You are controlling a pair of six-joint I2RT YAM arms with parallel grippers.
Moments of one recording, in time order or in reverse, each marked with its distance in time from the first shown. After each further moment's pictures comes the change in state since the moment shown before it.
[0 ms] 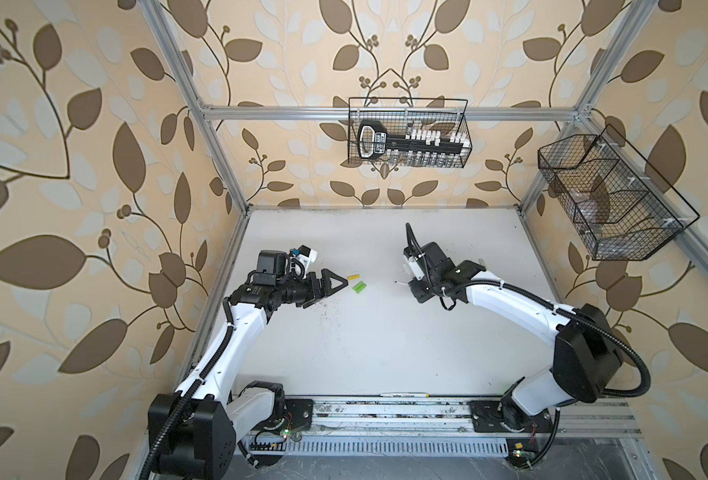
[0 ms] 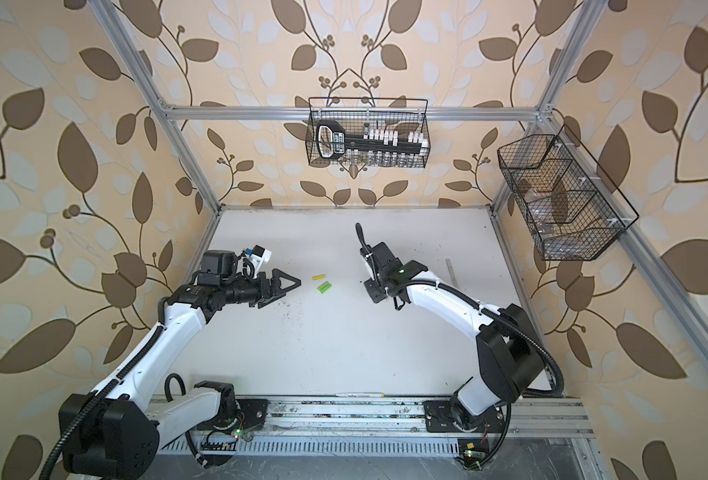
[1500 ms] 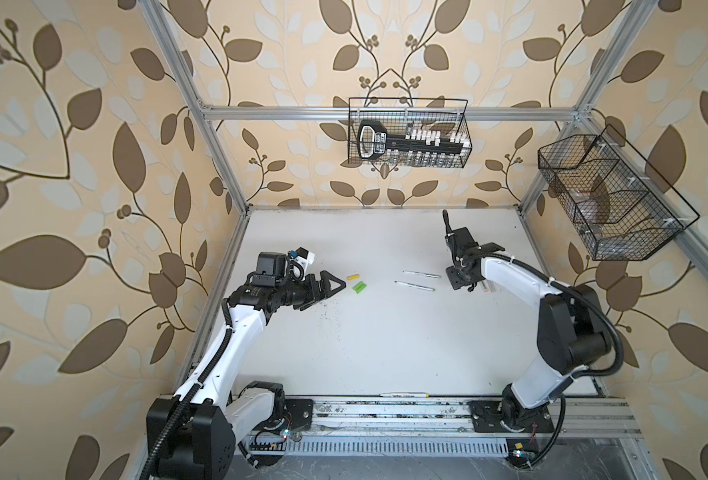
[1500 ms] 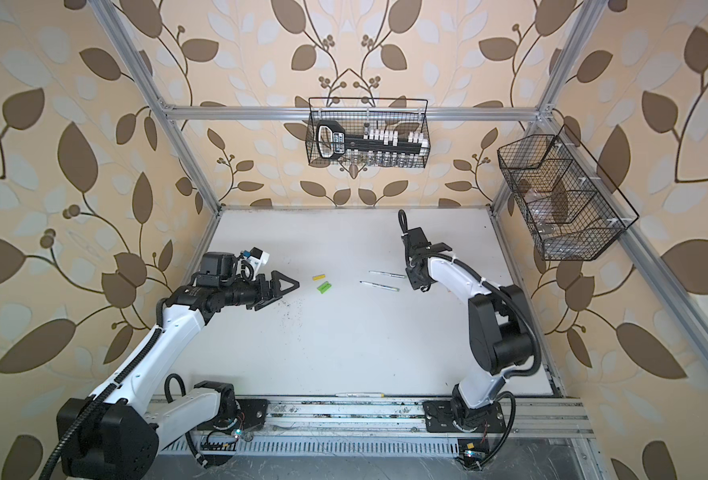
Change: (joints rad) left arm 0.000 -0.021 0.000 -0.042 -0.056 0.008; right arm -0.199 0.010 0.016 -0.113 0.100 -0.064
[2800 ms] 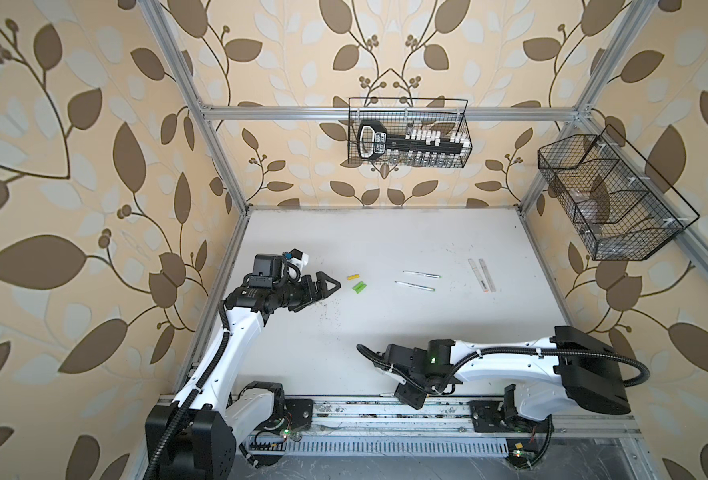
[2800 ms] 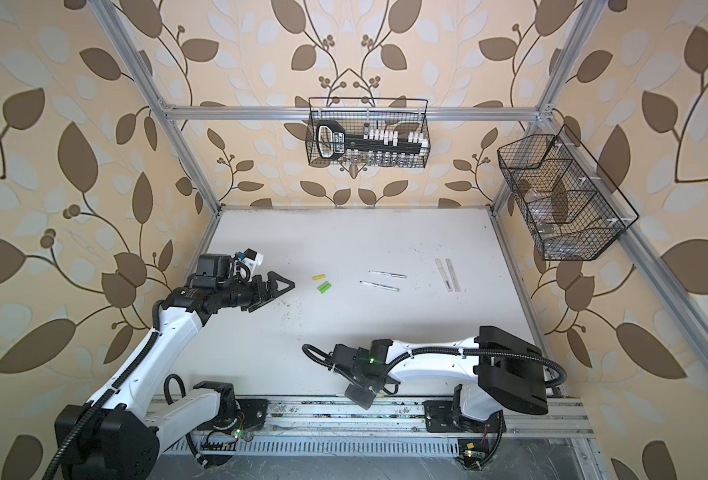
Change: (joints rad) left arm 0.020 -0.014 0.000 -0.044 -0.074 0.010; right arm 0.937 -0.082 -0.345 0.060 -0.357 0.264
